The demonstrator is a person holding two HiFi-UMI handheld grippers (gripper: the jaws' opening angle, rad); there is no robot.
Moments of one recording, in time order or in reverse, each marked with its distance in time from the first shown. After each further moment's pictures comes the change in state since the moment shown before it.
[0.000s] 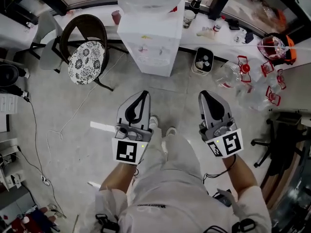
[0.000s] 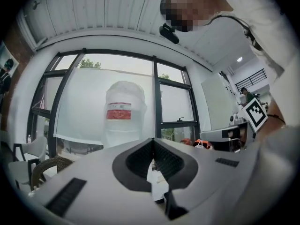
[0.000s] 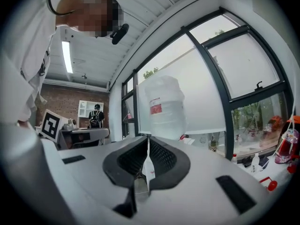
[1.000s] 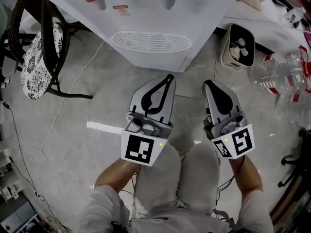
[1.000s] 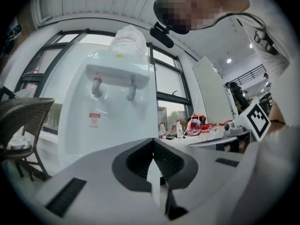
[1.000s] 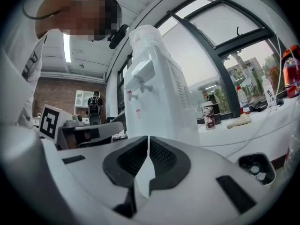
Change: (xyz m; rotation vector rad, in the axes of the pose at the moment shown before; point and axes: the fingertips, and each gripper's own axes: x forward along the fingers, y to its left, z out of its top) left arm 0.136 0.039 -0.508 0.025 -0.020 -0.146; right arm 0.152 -0.122 -0.505 0.052 0.001 0.002
